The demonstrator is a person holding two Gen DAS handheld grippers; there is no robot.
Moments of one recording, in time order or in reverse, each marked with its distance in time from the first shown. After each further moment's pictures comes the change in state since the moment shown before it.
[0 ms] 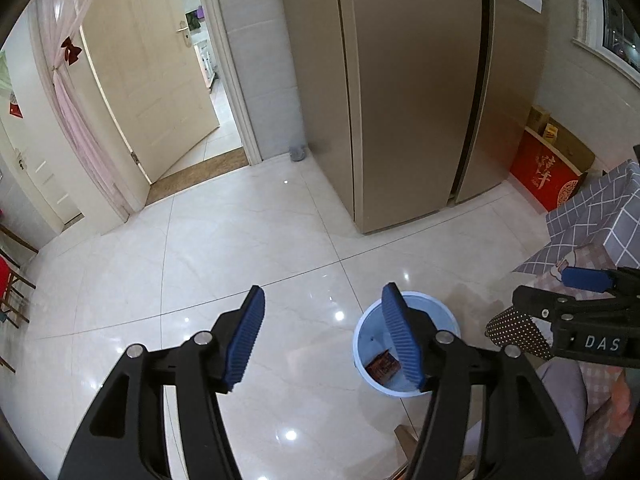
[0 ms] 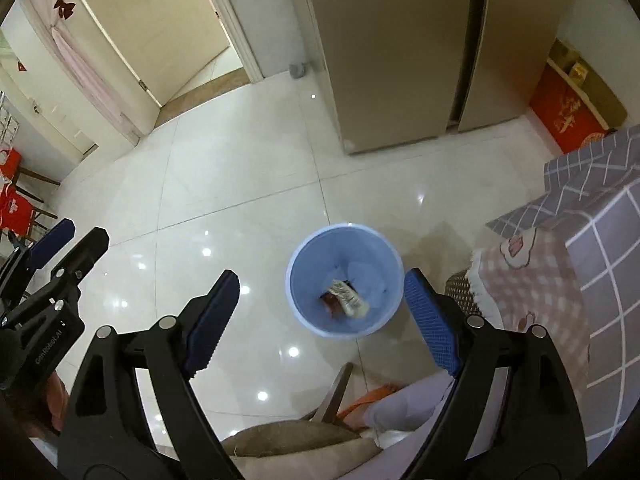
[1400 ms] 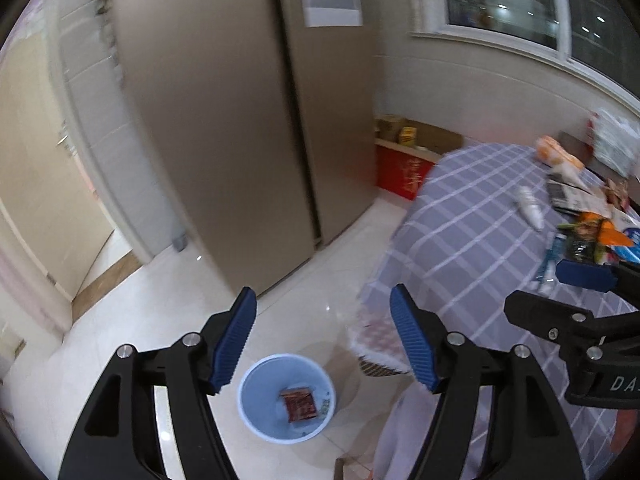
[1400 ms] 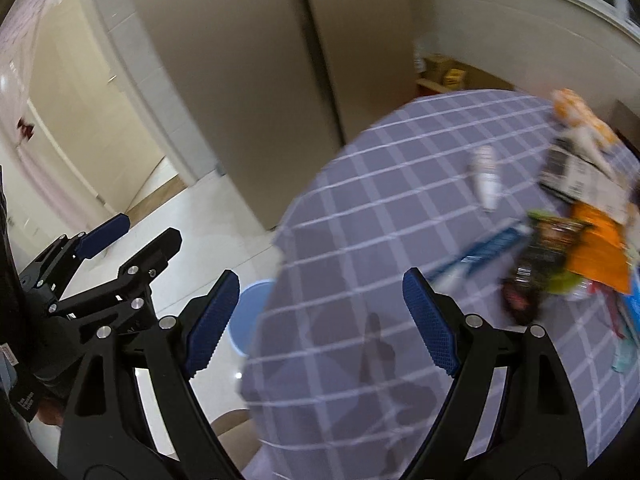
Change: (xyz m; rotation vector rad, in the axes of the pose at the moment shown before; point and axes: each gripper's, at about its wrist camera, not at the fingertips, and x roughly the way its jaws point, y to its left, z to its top) left arm -0.108 -0.243 0.031 0.357 -0.199 -0.321; right arm -0.191 -0.161 -0.084 0.295 -0.313 -0.145
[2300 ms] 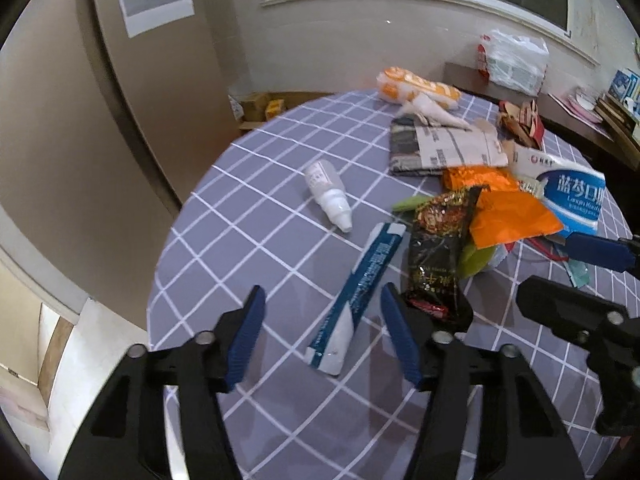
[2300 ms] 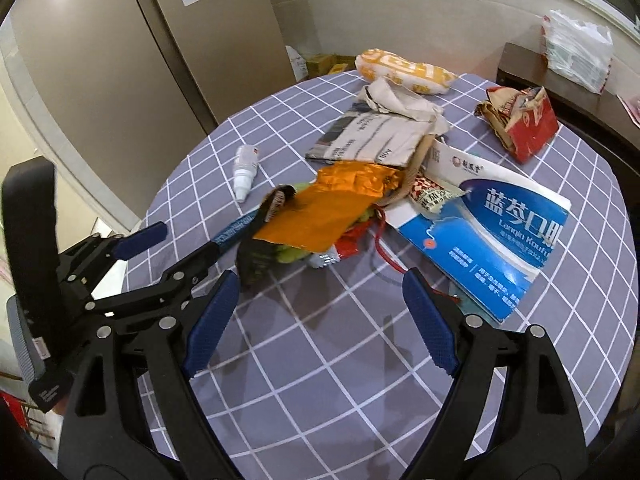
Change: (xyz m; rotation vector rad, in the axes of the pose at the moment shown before) left arm 0.047 -0.174 0.024 0.283 0.106 -0.306; right arm -0.064 -0.143 -0.029 0.242 -0.045 -0.211
